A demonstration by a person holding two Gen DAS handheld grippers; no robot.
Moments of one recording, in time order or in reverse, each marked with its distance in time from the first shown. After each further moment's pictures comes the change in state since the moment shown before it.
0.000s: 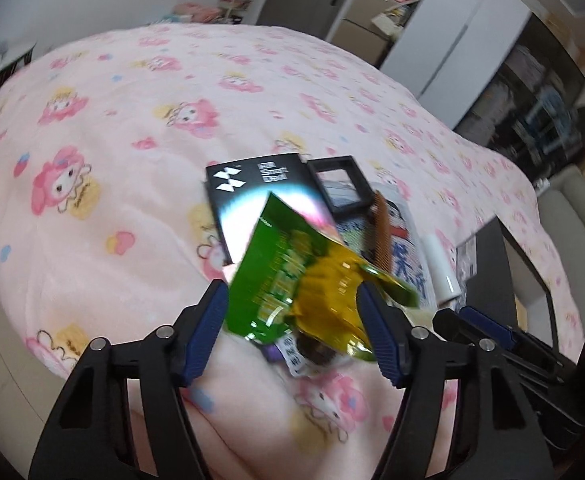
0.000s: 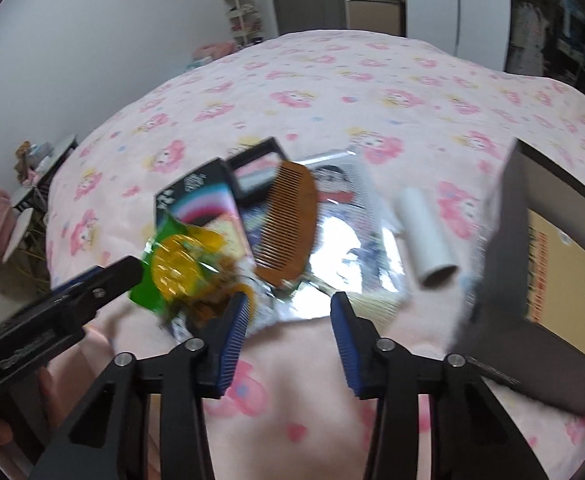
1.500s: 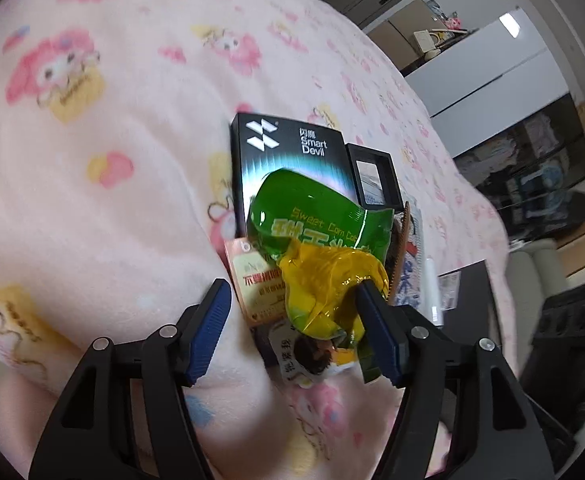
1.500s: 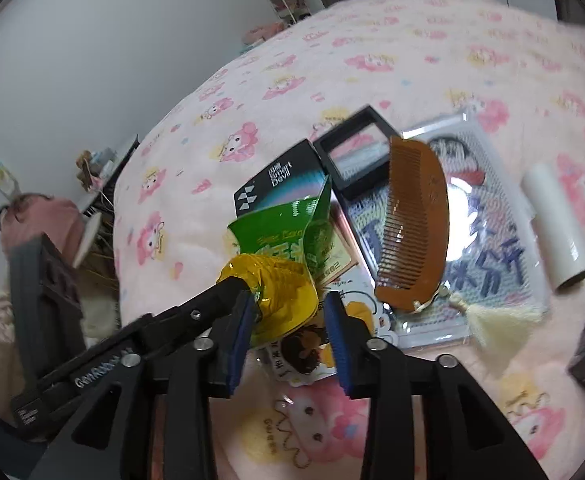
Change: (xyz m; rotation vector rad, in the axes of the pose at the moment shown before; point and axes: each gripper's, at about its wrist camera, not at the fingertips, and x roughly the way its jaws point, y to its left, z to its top) left arm 0.040 0.050 -0.003 -0.280 0.106 -0.189; right arm 0.055 0.026 0.009 0.105 0.114 0.312
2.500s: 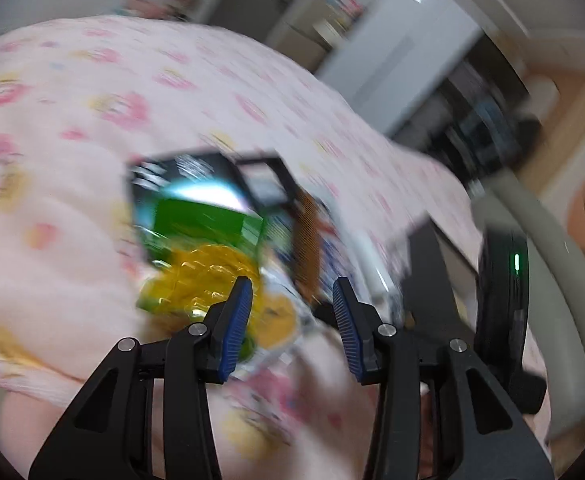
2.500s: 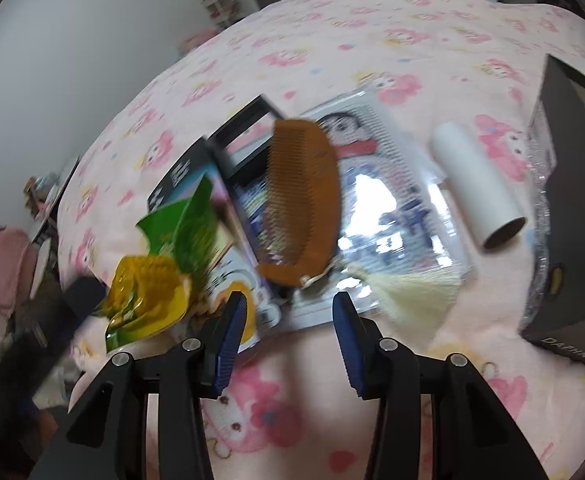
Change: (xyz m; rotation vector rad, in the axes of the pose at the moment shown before) left arm -0.009 -0.072 -0.027 0.393 -0.030 -0.101; right arm -0.019 -0.044 -0.015 0.091 -0.050 -0.243
